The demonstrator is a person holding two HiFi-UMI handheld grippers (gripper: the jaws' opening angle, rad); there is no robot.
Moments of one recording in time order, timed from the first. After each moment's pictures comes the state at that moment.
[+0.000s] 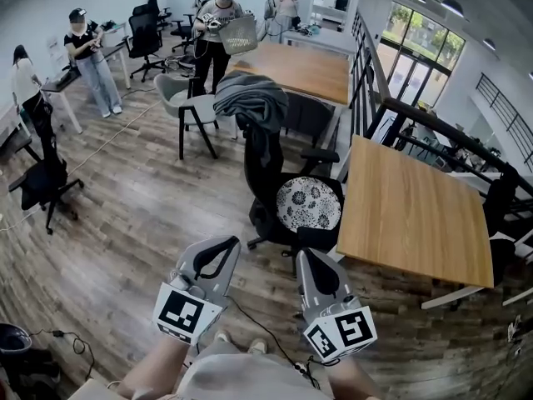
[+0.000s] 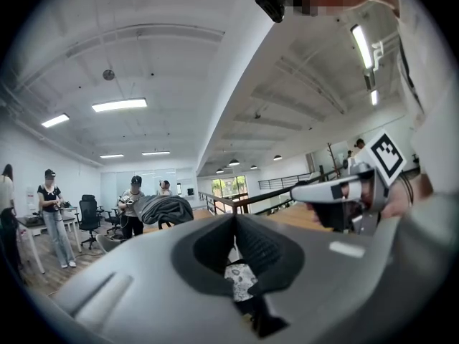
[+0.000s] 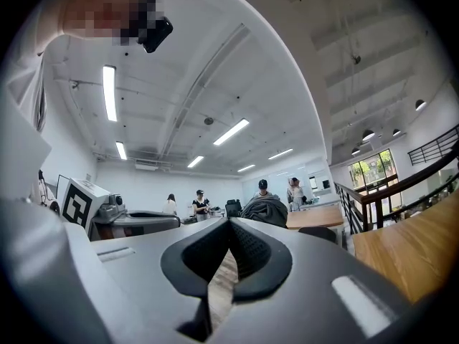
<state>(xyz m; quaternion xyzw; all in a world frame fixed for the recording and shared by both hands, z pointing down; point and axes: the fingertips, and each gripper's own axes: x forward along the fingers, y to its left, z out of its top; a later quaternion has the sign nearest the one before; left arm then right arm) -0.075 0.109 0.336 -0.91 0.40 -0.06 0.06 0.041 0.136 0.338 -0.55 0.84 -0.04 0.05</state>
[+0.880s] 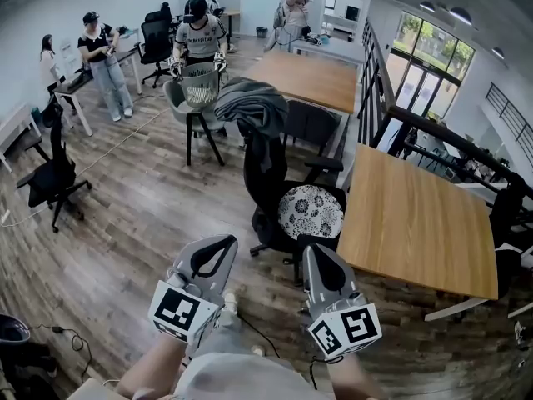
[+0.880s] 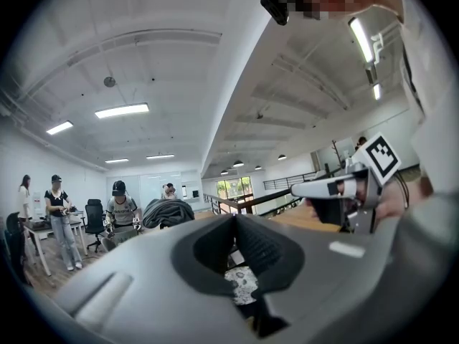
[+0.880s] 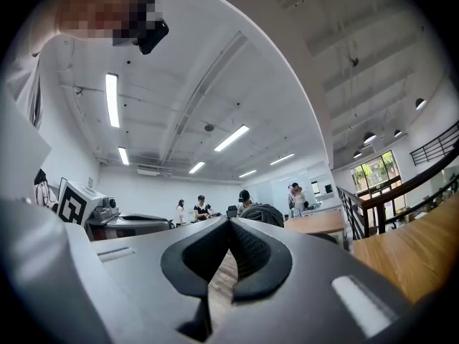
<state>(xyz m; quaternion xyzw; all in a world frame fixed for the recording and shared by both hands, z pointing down) -0.053 0.114 0.333 -0.90 0.42 -0.06 0.07 0.081 0.131 0.332 -0.54 0.84 -0.03 0.08</state>
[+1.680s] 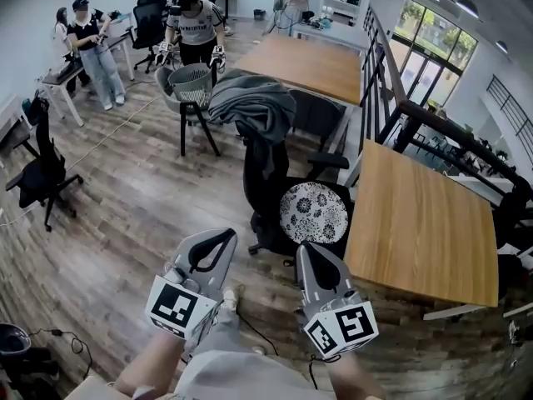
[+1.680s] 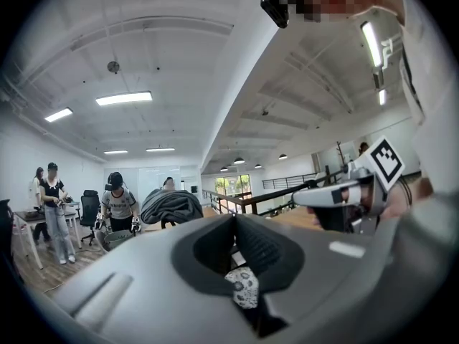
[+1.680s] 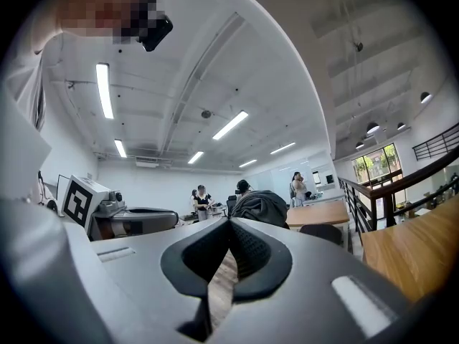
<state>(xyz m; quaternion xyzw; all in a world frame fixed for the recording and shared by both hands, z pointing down) -0.067 -0.007 0.356 -0.91 0.41 -0.06 0.05 0.057 0.017 0.361 -0.53 0.84 -0.05 0.04</state>
